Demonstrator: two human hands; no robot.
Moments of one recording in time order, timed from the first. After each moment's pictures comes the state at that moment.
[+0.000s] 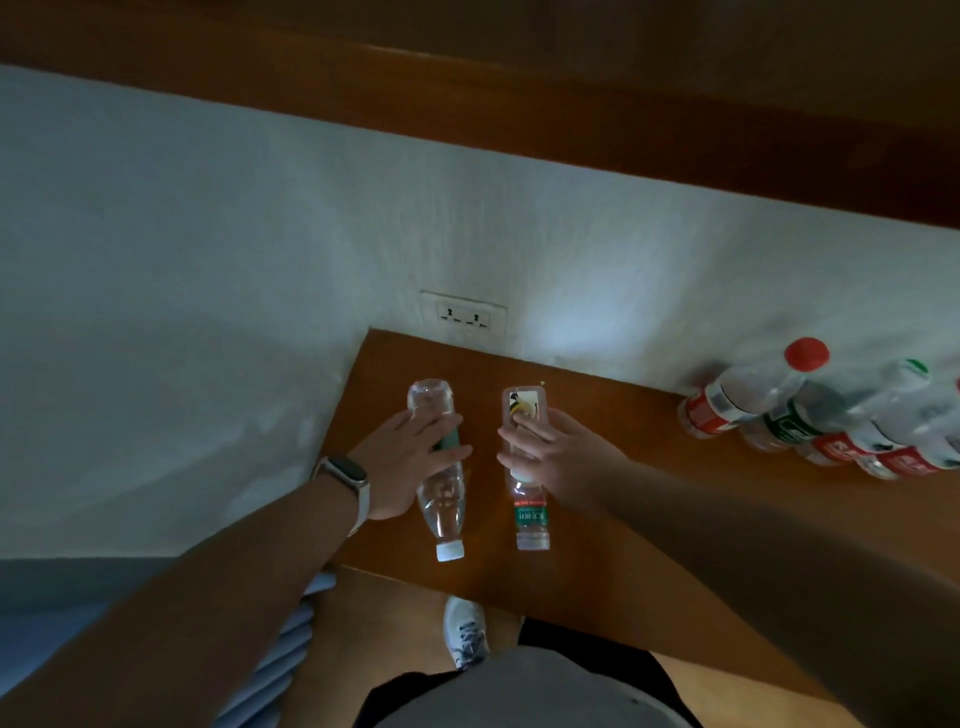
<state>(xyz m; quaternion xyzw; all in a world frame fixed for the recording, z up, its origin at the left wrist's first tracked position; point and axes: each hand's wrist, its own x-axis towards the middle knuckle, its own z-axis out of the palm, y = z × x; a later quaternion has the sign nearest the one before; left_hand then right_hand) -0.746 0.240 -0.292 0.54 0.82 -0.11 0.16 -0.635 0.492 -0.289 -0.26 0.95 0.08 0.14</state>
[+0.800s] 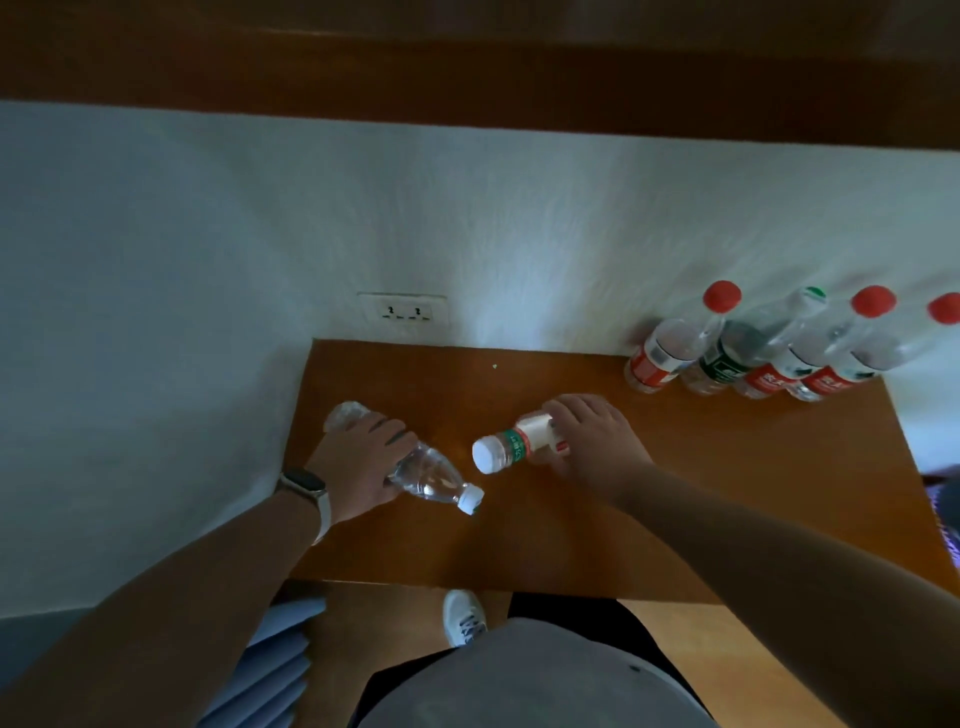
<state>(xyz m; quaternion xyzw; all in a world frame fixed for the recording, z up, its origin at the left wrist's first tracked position) -0.749 0.240 -0.294 0.56 0.83 -0.02 0.07 -0.572 0.517 -0.285 0.10 0.99 -0.10 0.09</state>
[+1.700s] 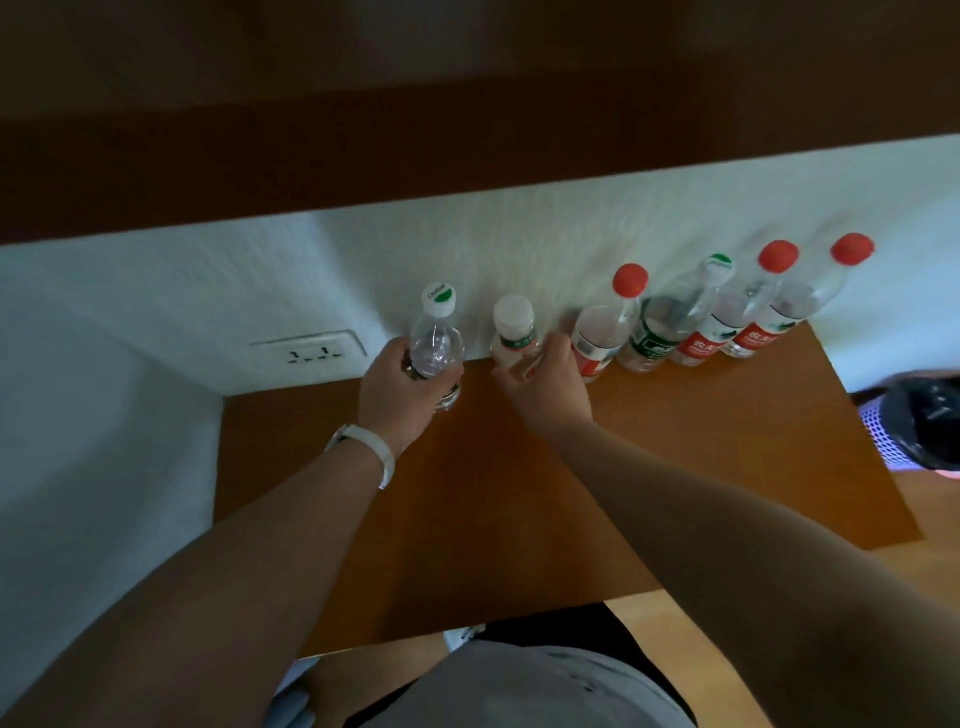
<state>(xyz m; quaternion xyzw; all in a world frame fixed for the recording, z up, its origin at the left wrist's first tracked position) -0.743 0.420 -0.269 0.21 0.84 0.45 0.22 -0.616 0.558 -0.286 0.46 0.78 -0.42 -0.10</state>
